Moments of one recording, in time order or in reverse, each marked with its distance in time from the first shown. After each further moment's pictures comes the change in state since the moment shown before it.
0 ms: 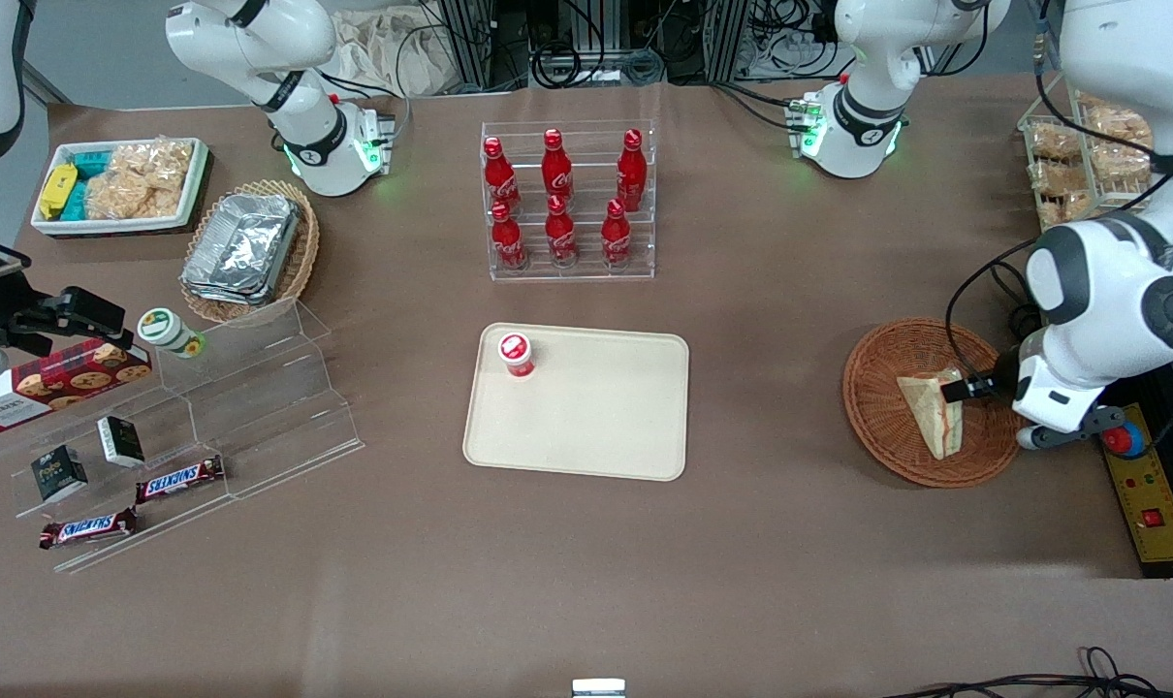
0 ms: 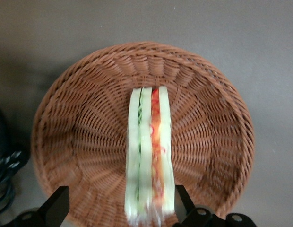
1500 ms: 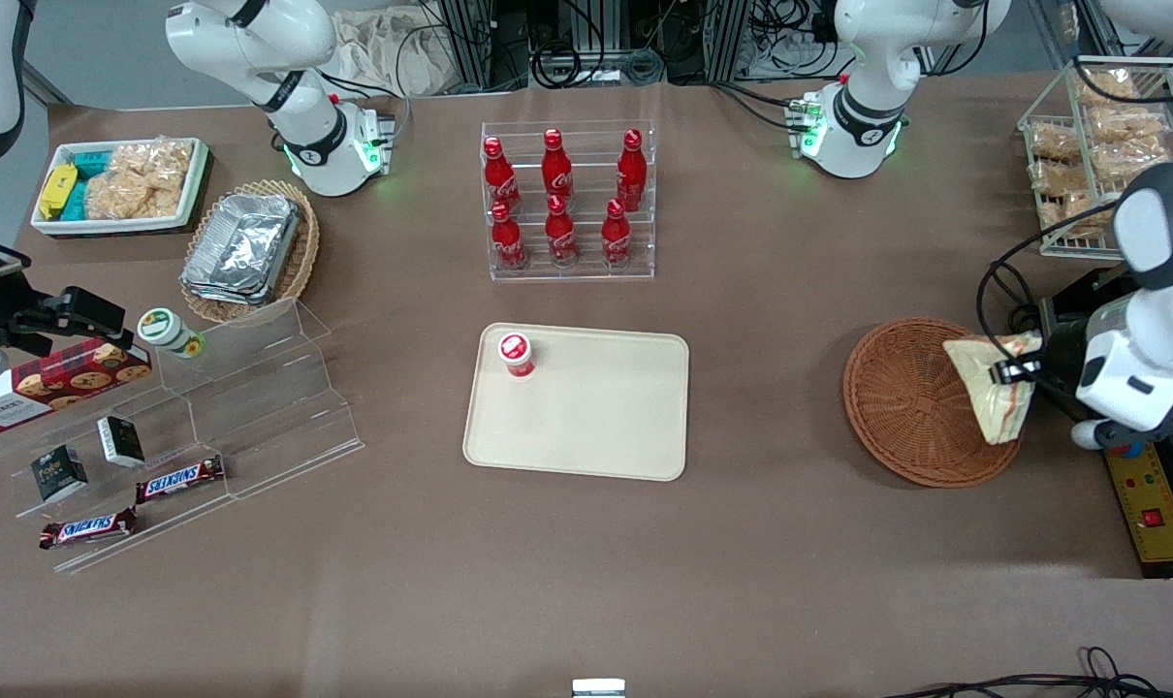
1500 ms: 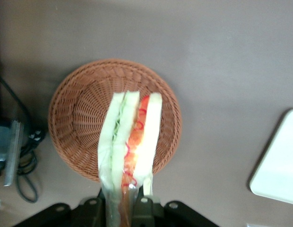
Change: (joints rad) arm -0.021 -0.080 -0.070 0.474 -0.011 -0.615 0.002
